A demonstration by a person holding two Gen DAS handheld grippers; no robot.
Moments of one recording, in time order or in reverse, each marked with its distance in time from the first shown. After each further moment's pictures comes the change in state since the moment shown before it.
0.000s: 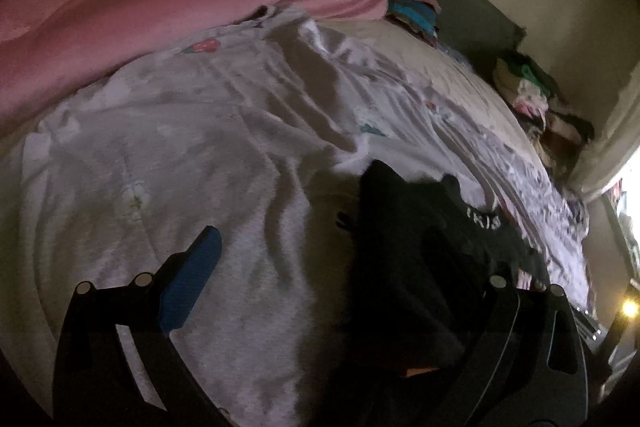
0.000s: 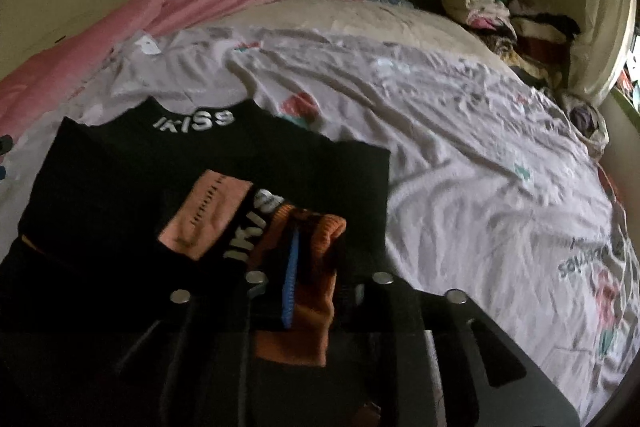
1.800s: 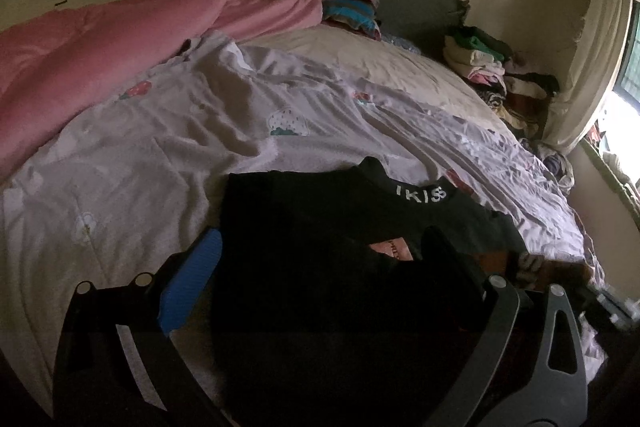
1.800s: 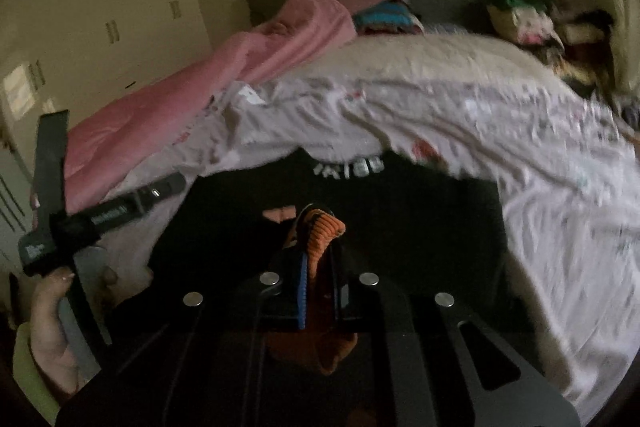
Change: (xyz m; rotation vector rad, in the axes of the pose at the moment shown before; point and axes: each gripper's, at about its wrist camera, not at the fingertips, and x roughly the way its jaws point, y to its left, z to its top) left arm -0.014 -0.065 -0.017 0.184 -0.059 -0.083; right arm -0.101 0.084 0.010 0.016 -0.156 0.288
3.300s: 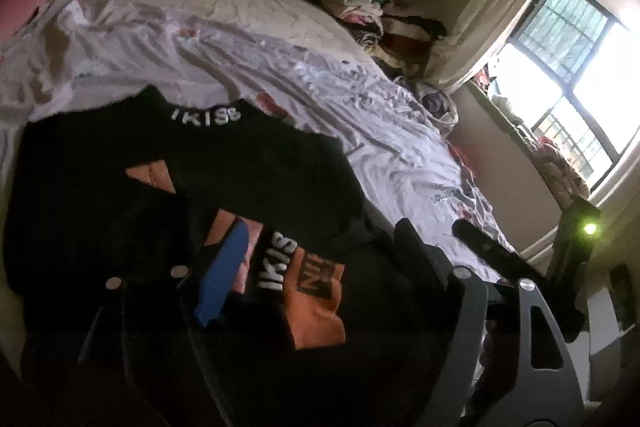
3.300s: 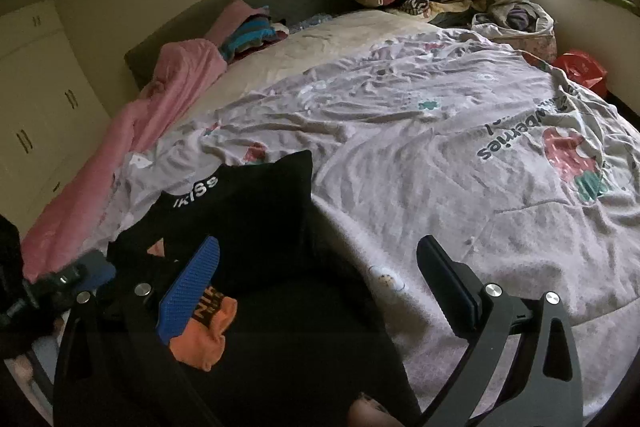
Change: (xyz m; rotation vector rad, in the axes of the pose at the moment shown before) left arm -0.007 -0.127 -0.036 0.096 0.200 -0.450; right arm -0.072 -0.141 -0.059 0.429 -0.049 -0.249
